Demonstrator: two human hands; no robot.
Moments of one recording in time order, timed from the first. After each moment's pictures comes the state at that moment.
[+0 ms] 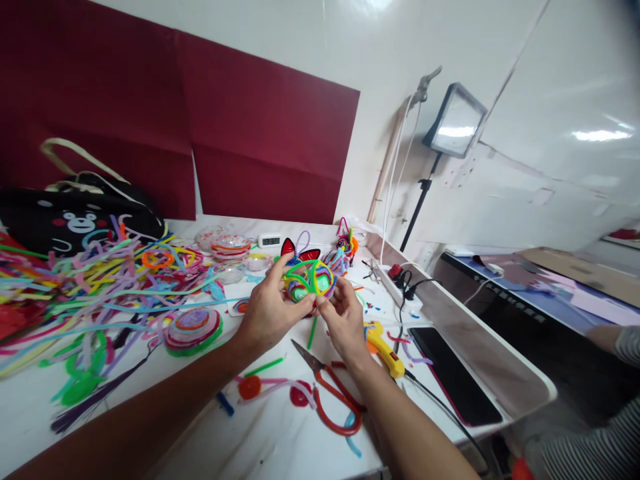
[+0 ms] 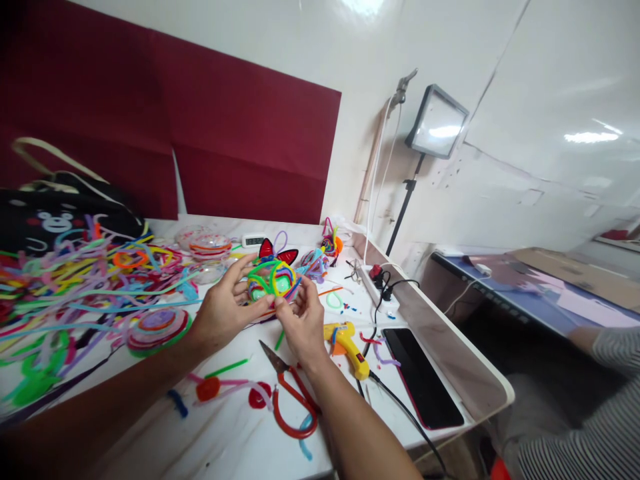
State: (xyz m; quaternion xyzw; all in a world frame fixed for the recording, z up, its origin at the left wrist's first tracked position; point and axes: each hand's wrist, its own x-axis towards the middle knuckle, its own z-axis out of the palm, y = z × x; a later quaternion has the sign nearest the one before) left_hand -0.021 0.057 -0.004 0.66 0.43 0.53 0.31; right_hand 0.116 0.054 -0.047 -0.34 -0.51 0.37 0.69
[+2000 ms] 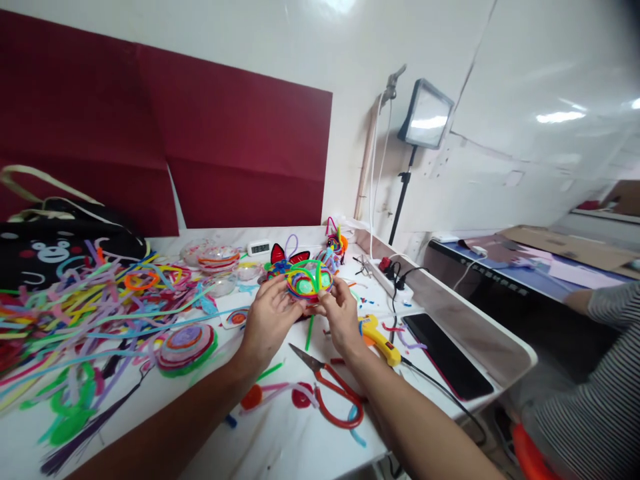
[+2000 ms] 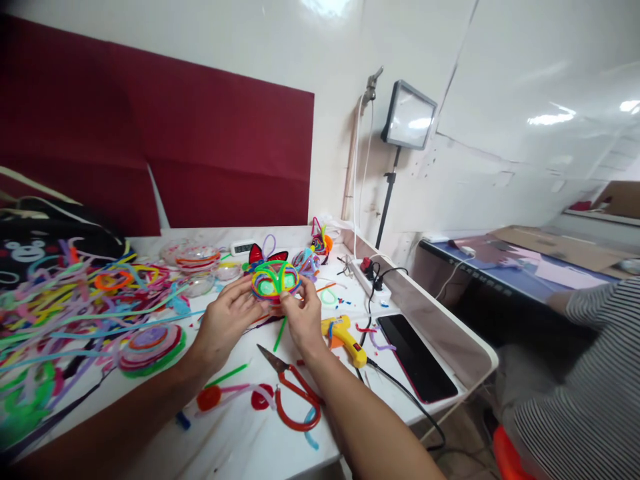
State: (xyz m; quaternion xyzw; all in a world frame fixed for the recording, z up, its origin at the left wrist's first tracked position) left_hand -0.007 0.061 -0.024 0.54 0.36 0.61 0.46; right_hand 0.119 0.061 -0.047 -0.35 -0.43 0.42 0.71
